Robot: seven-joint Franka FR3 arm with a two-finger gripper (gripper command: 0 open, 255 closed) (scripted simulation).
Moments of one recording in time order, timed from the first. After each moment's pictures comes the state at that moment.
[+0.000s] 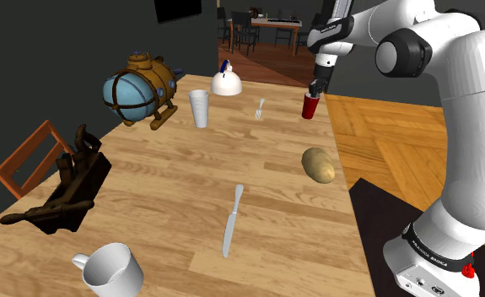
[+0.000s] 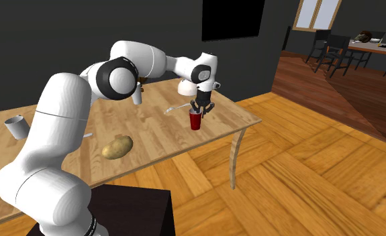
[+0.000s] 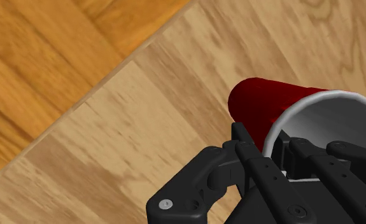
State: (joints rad) arm -0.26 0.67 -0.42 -1.33 0.35 1.87 -0.72
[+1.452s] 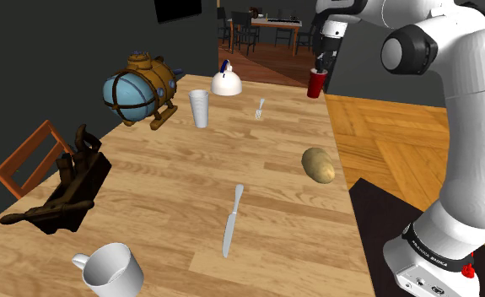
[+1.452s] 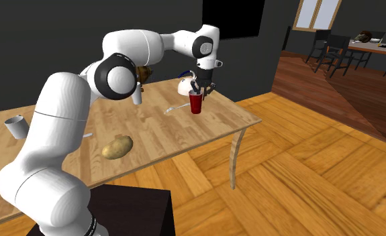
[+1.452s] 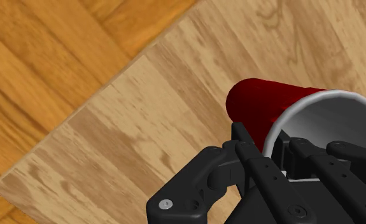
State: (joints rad) arm -0.30 0.64 -0.43 -1.07 0.33 1.60 -0.67
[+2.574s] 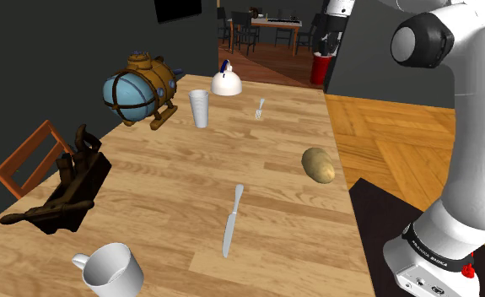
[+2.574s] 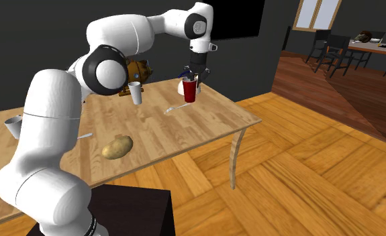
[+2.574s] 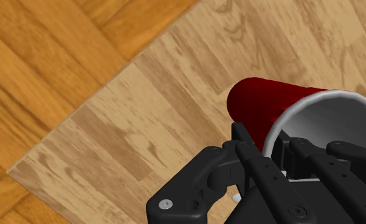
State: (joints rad) arm -0.26 0.55 -0.46 -1.02 0.30 1.46 -0.63
